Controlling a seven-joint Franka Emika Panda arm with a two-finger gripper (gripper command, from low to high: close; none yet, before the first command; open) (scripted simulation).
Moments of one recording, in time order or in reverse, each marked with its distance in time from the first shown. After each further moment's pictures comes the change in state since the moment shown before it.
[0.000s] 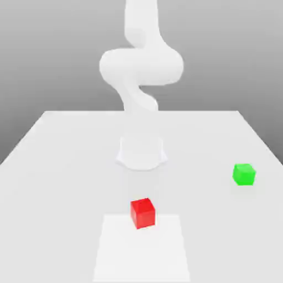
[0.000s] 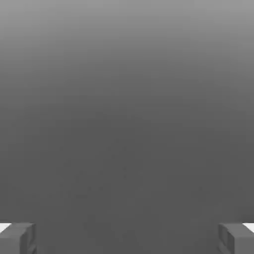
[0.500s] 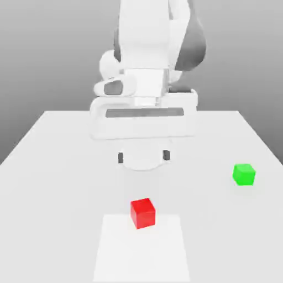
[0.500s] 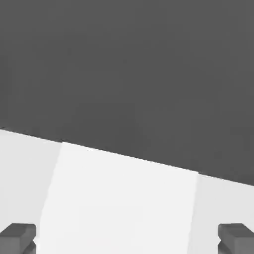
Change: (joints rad) arm 0.060 0.449 -0.067 -0.506 -0.037 0.370 -0.223
